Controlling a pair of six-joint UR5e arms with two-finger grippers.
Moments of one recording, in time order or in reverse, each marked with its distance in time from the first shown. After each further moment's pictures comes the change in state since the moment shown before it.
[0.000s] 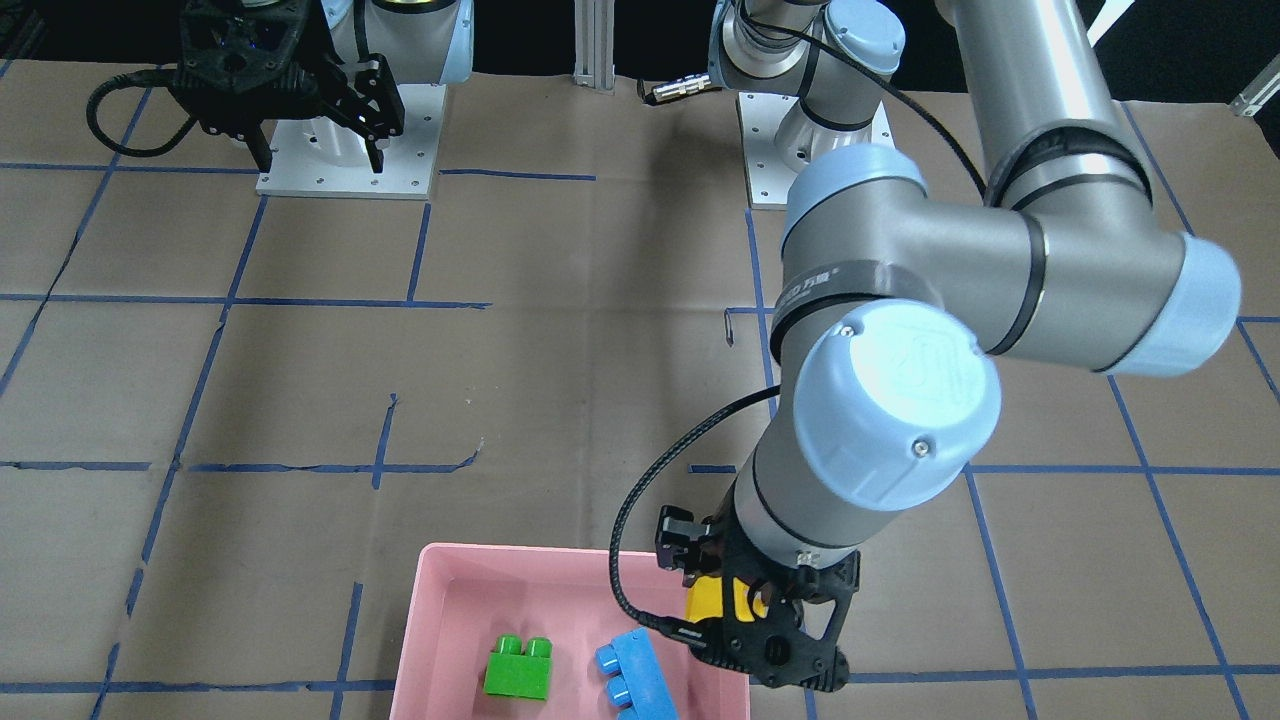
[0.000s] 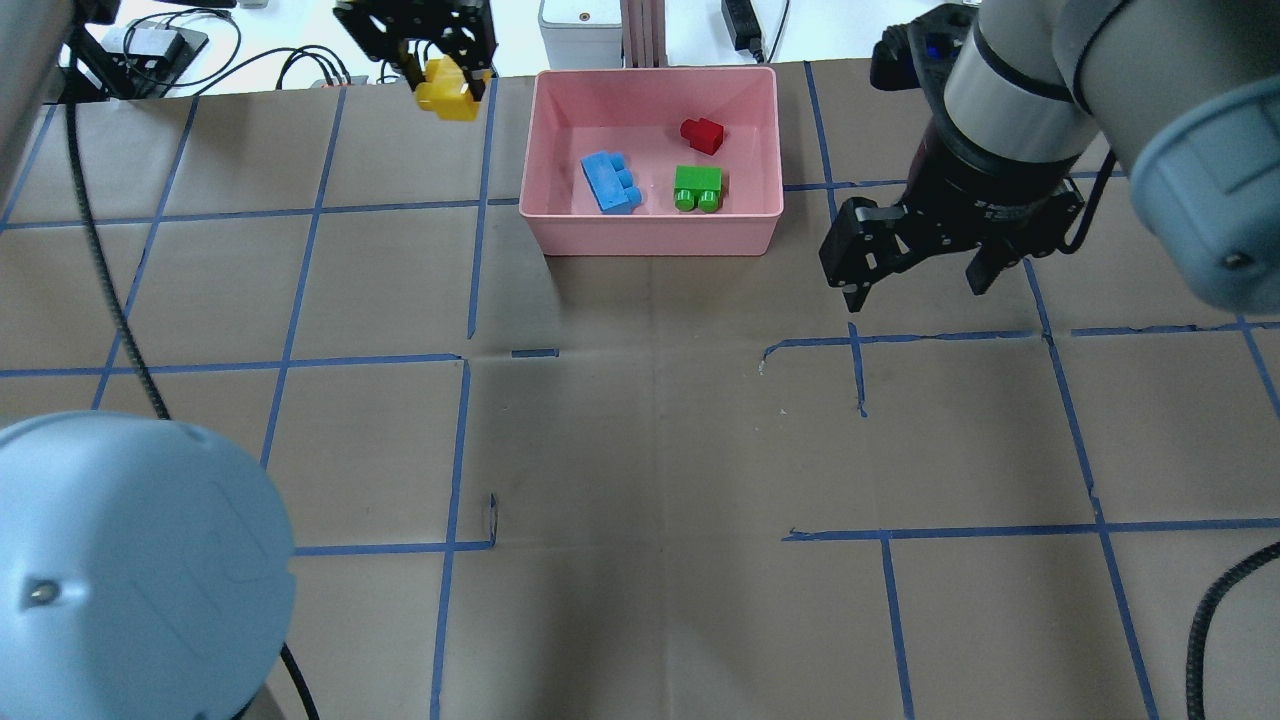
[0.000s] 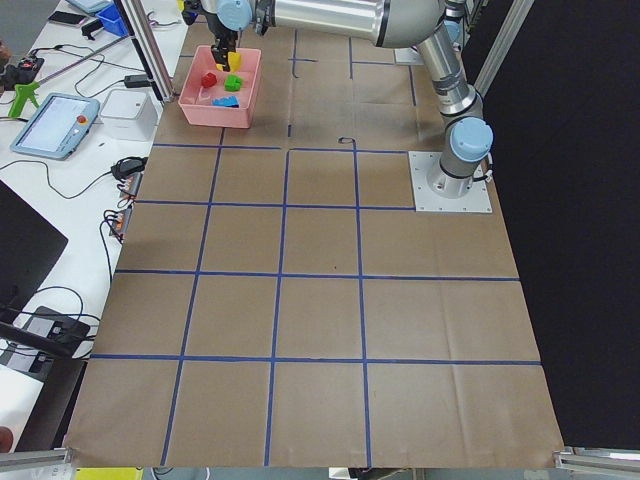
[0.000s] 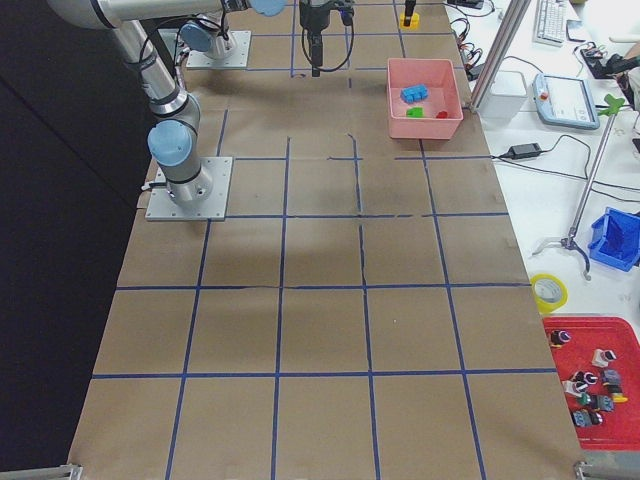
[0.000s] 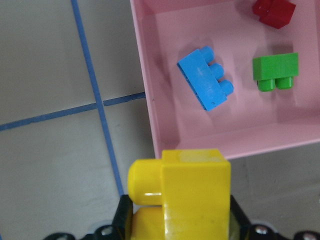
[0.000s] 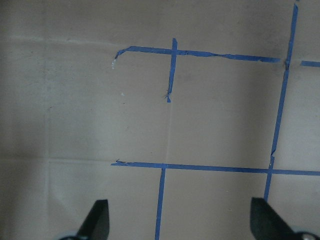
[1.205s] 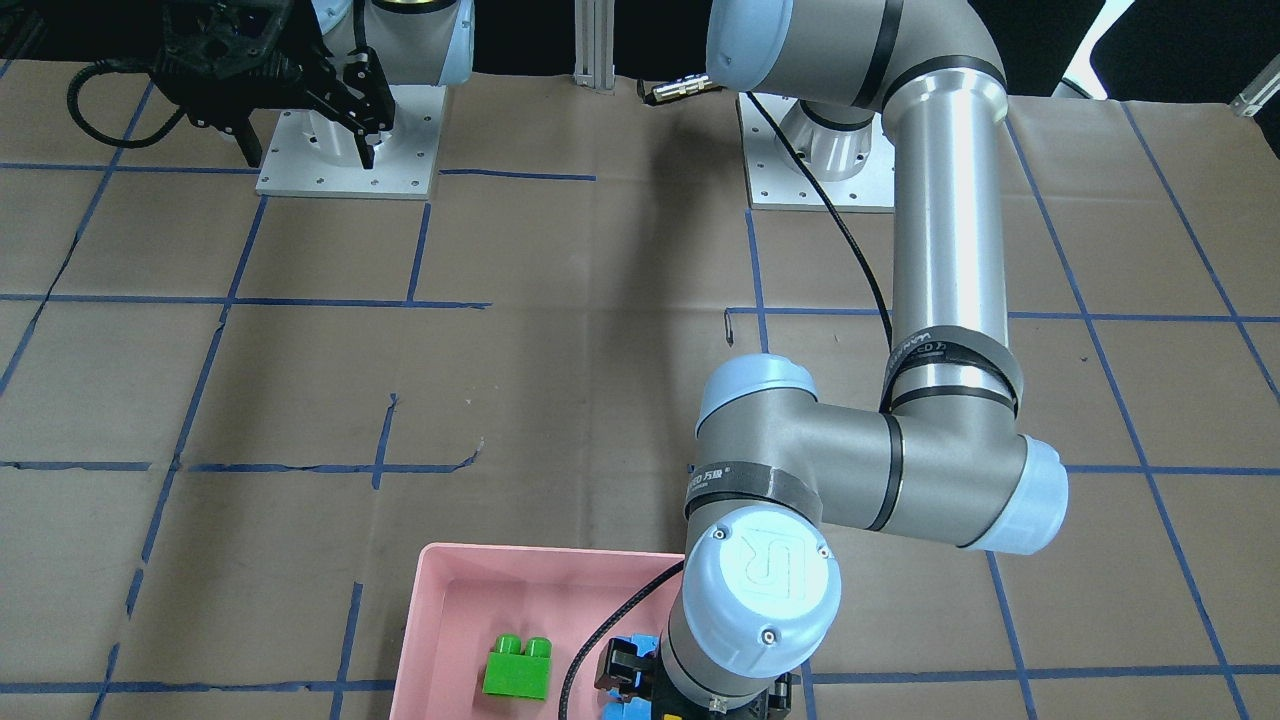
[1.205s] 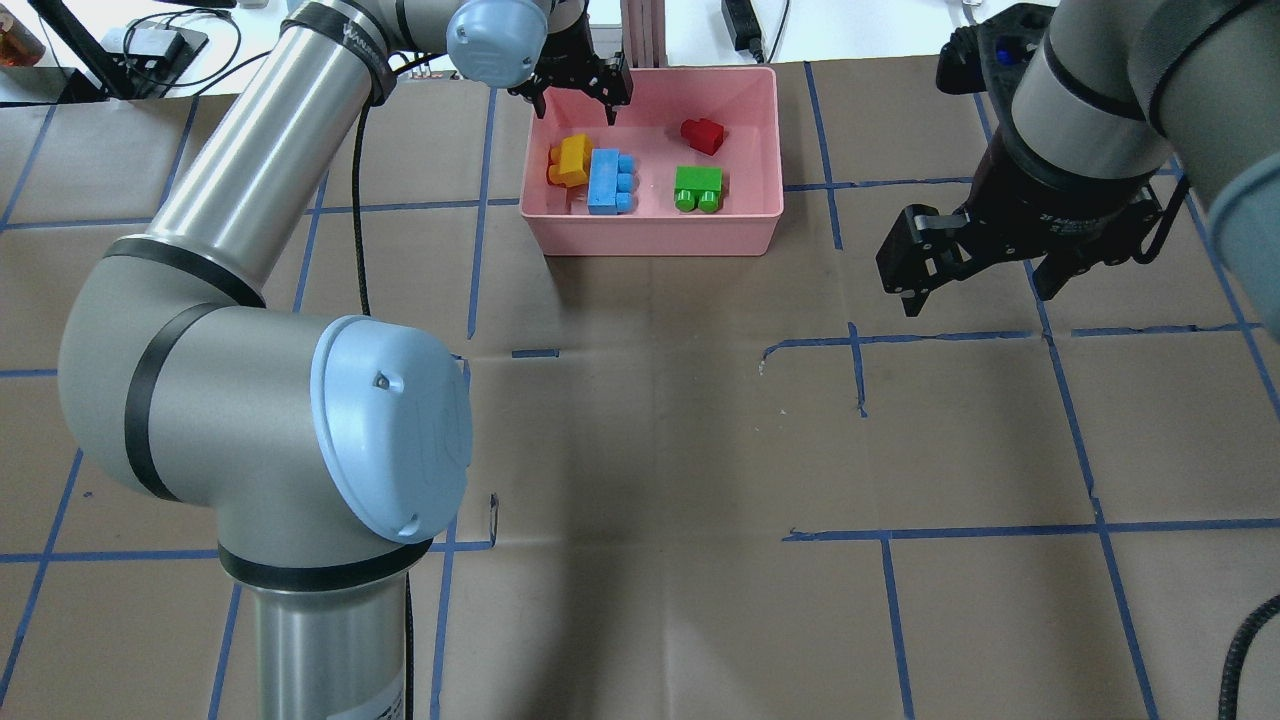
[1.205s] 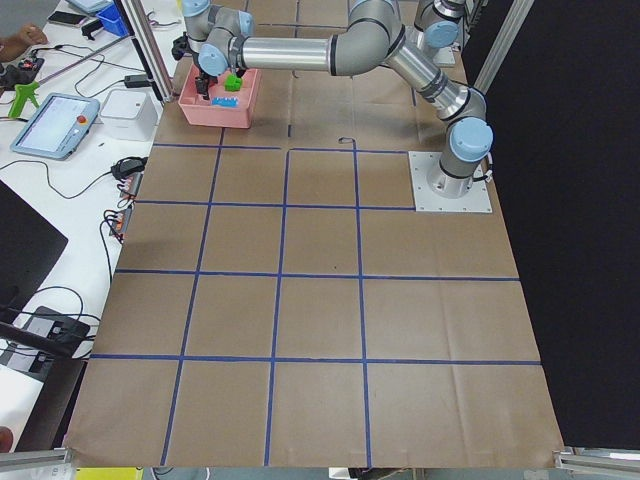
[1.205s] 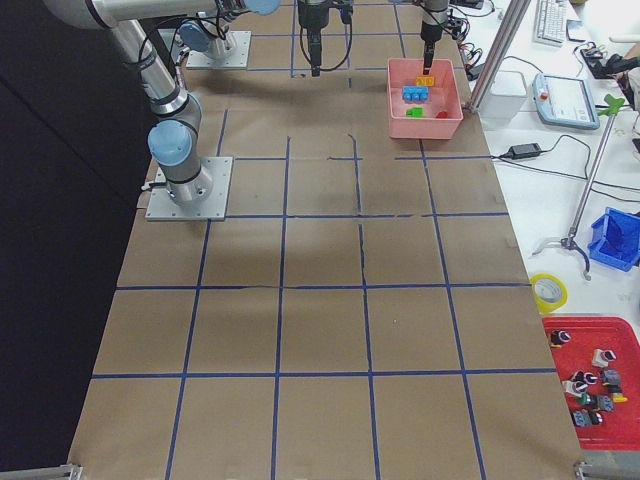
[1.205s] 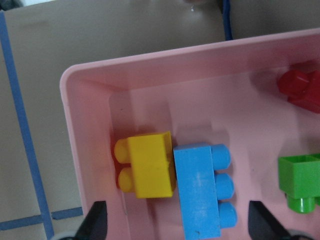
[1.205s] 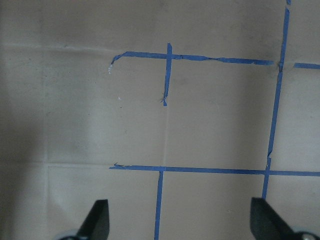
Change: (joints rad) left arm -0.019 -0.151 0.054 0.169 0.034 -0.045; right arm -0.007 -0.006 -0.001 -0.007 0.005 -0.002
